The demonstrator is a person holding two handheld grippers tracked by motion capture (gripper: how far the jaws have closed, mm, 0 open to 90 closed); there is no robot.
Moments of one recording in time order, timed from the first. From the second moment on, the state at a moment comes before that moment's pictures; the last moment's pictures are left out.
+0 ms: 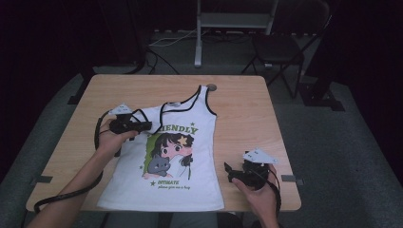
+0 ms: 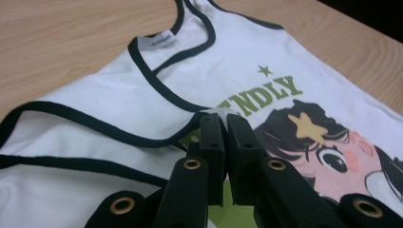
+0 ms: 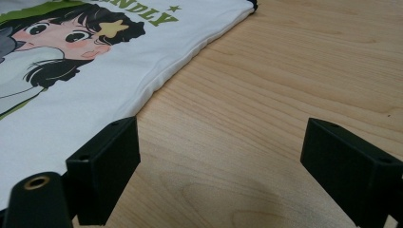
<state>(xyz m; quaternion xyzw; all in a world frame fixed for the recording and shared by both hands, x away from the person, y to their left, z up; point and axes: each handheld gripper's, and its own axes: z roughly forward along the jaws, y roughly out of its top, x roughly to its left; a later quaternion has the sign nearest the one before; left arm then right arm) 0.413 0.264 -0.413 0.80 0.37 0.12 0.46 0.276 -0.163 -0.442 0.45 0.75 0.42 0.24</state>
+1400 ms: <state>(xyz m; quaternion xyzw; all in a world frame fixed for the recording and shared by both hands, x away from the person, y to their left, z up) 0.376 0.271 -0.426 0.81 0.36 0.13 0.44 0.276 -0.163 -0.442 0.45 0.75 0.42 0.24</state>
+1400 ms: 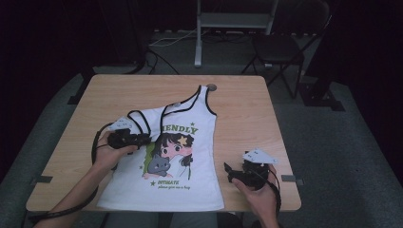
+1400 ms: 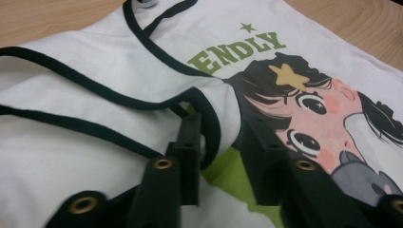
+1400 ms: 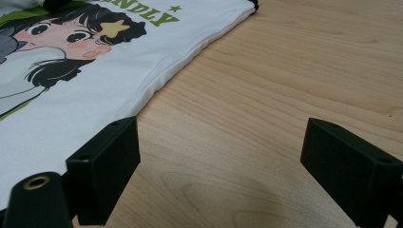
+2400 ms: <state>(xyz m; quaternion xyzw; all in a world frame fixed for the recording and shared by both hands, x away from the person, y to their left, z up) 0.415 0.233 -0.420 0.89 0.29 0.20 0.28 0.276 -0.162 -0.442 0.45 0.75 0.42 0.24</state>
